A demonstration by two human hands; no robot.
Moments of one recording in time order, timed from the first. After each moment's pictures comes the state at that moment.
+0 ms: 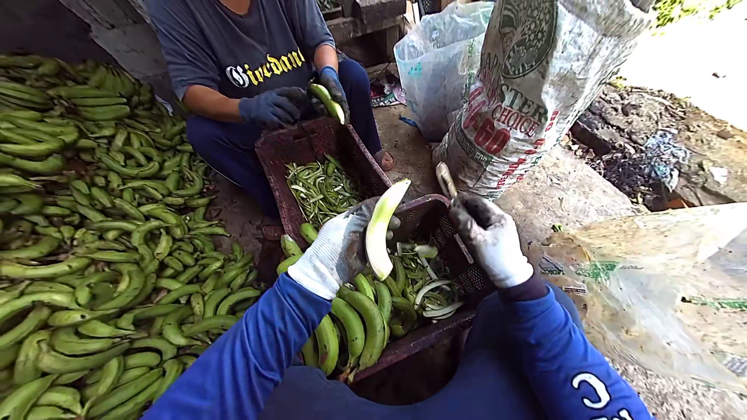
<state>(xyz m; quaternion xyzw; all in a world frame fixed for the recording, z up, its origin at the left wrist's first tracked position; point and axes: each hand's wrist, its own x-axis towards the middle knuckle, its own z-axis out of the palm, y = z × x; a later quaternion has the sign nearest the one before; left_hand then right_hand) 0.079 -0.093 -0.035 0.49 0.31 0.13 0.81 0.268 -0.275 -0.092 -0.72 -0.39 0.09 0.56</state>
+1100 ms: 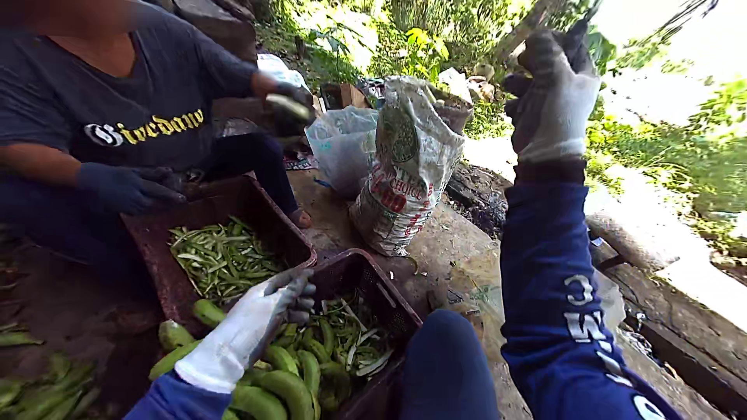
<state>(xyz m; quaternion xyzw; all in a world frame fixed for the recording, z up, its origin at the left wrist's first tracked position) 0.079 -0.086 -0.038 0.67 0.30 0.07 0.67 0.416 -0.305 0.199 -0.59 -0.24 -0.17 0.75</state>
